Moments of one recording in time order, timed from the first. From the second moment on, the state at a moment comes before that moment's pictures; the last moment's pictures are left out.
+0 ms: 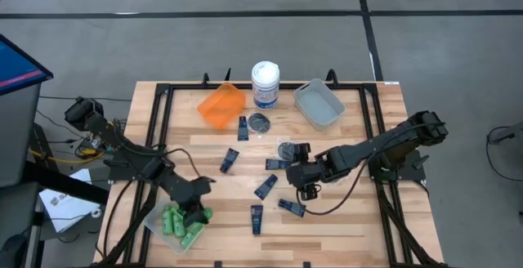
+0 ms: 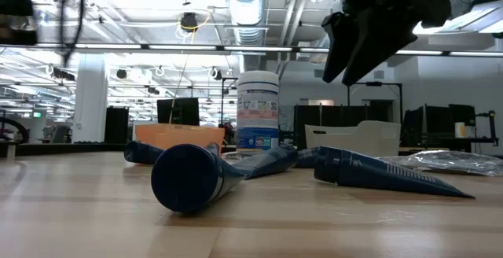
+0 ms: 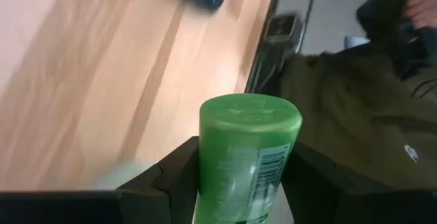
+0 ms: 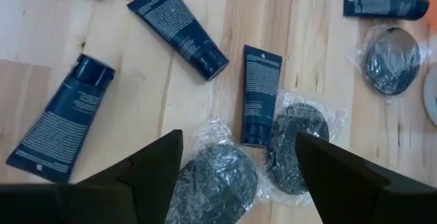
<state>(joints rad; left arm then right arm) -0.62 1.15 0.69 -0.27 0.10 -1.20 0.33 1.59 1.14 -0.69 0.34 0.04</state>
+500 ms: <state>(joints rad) -0.80 1.15 0.69 -0.51 0.06 -1.57 0.33 1.59 1.14 -0.70 0.34 0.05</state>
